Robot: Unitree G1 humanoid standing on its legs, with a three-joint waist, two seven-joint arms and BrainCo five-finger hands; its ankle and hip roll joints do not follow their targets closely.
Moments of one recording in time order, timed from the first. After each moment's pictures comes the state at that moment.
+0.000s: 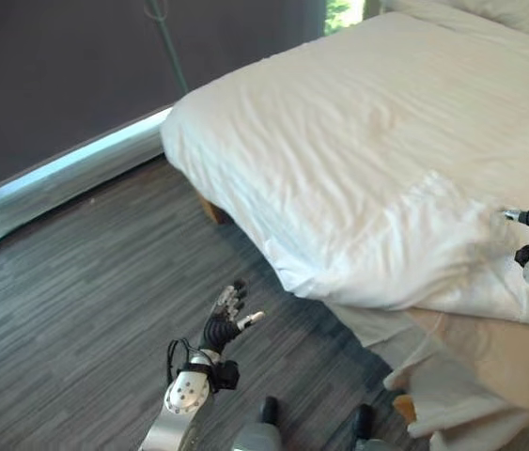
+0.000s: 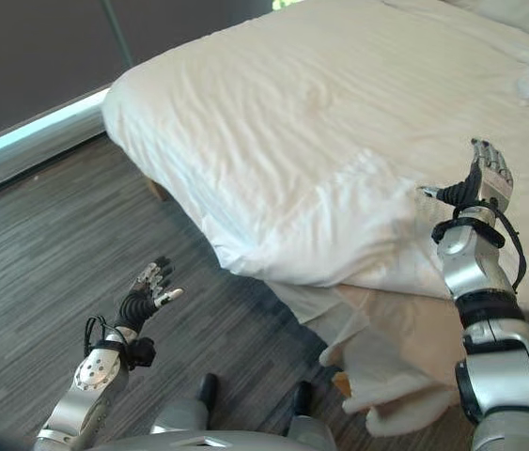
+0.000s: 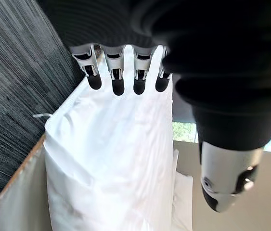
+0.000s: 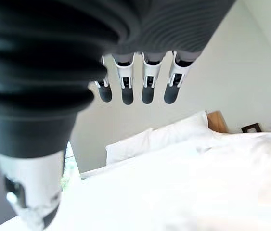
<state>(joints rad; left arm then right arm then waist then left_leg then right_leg) 0.18 0.36 -0.23 0.09 -0.39 -0.18 0.08 -0.67 -0.80 0.21 0.85 -0.29 0.07 -0.51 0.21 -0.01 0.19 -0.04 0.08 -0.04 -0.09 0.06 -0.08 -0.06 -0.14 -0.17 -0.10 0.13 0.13</state>
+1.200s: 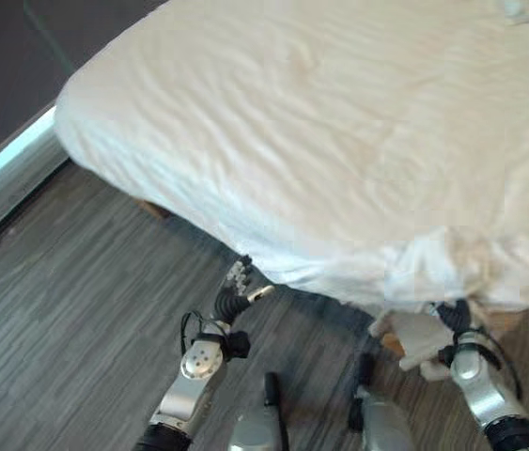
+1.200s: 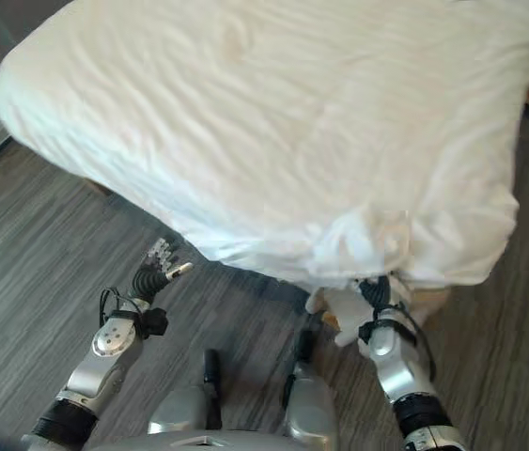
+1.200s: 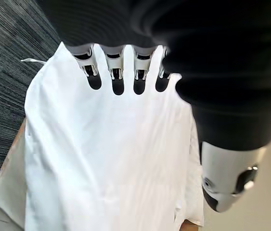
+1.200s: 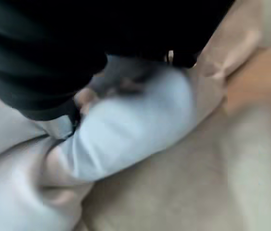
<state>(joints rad) 0.03 0.35 -0.26 0.12 -0.37 -0.15 0.13 -0.03 -0.37 0.12 0.51 -0.44 0.03 -0.40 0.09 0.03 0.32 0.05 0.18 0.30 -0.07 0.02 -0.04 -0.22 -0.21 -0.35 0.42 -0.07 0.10</state>
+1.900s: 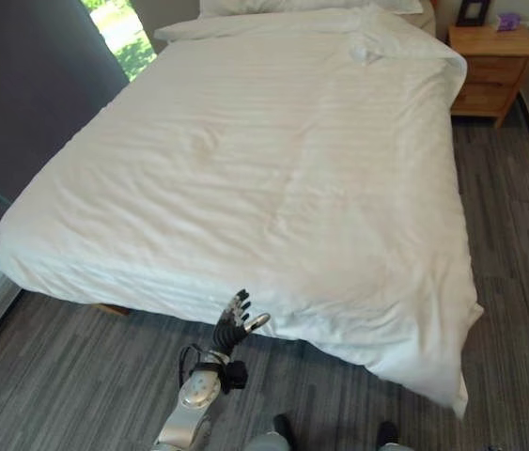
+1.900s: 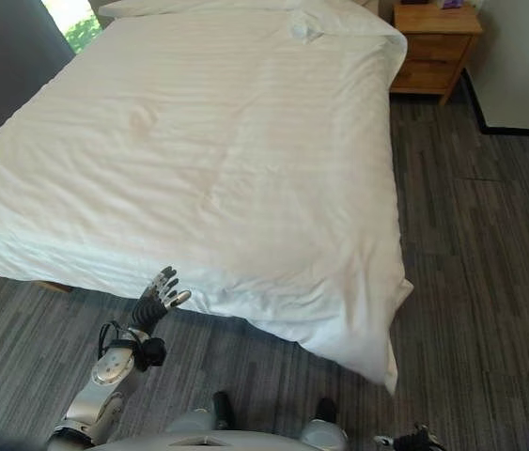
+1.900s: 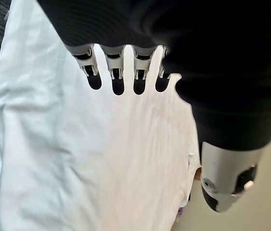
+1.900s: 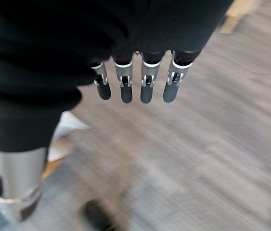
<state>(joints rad) 0.11 0.30 -0.27 0.23 -0.43 -0.15 0.09 0.05 -0.42 0.04 1.28 -0.23 0.07 -0.30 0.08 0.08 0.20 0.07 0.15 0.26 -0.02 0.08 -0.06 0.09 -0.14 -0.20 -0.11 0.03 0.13</state>
